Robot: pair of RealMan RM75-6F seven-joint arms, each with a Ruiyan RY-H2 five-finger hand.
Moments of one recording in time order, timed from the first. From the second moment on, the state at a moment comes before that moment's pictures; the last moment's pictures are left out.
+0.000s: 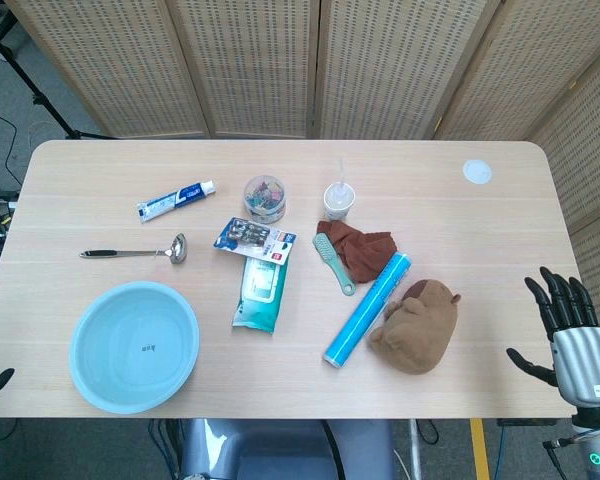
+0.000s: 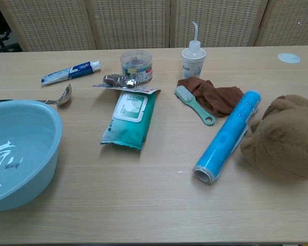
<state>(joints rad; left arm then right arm) 0.08 -1.02 -0.02 -1.73 1.57 1.70 -0.07 0.13 -1.12 0.01 -1.61 -1.58 1.68 0.04</state>
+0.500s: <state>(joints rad) -0.01 -1.03 -0.07 -1.72 1.55 1.59 -0.02 0.12 -1.10 0.05 -1.60 -1.56 1.64 0.14</state>
